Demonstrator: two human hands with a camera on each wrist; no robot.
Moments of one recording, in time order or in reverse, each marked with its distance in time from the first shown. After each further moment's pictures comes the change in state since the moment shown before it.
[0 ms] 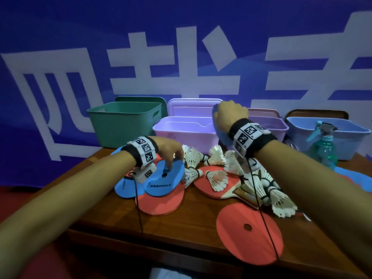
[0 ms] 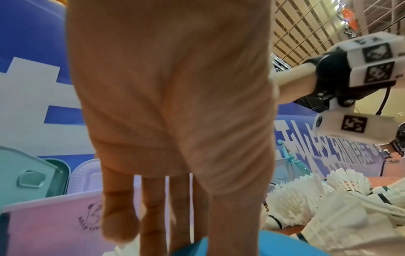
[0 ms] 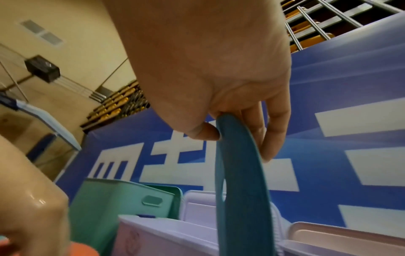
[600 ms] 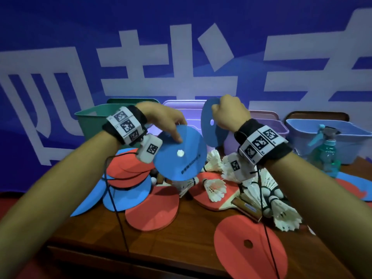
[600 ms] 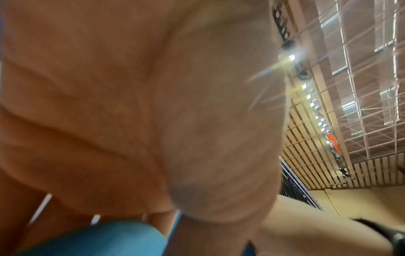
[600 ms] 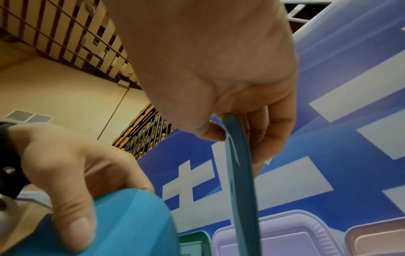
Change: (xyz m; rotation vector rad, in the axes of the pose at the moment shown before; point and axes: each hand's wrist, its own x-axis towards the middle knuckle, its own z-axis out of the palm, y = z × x) left_hand -0.028 0.004 -0.103 -0.168 0.160 0.035; right_hand 0.010 0.005 -0.015 0.391 0.020 0.079
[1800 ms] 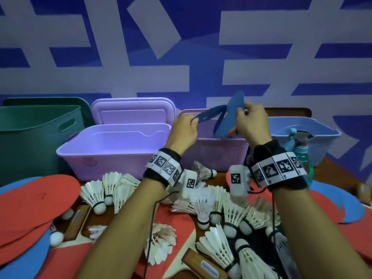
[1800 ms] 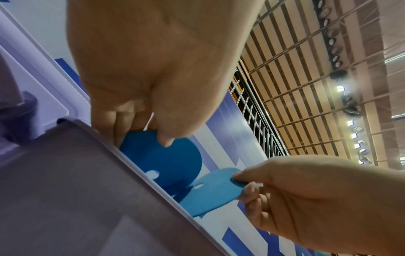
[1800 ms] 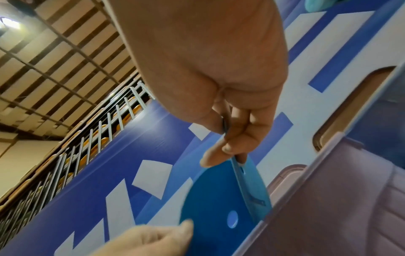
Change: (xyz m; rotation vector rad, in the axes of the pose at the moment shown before) left_hand 0.283 0.104 0.080 -0.586 0.823 0.038; right_hand 0.066 0.216 0.011 0.478 0.256 0.282
